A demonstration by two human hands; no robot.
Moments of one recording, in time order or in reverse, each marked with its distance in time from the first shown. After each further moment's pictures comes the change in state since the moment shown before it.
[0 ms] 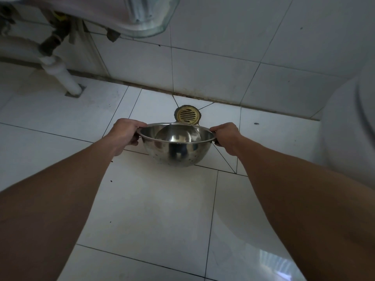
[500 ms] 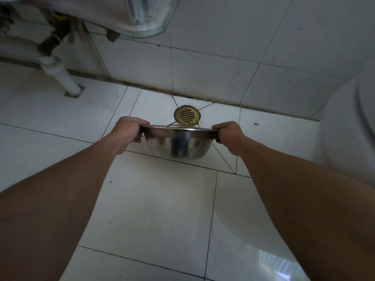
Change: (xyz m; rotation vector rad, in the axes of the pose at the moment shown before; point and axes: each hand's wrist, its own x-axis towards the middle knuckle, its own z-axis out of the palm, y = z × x) left_hand 0.006 0.003 0.007 -0.020 0.010 0.034; right_hand 0.003 0.005 -0.008 -0.006 -0.001 -0.100
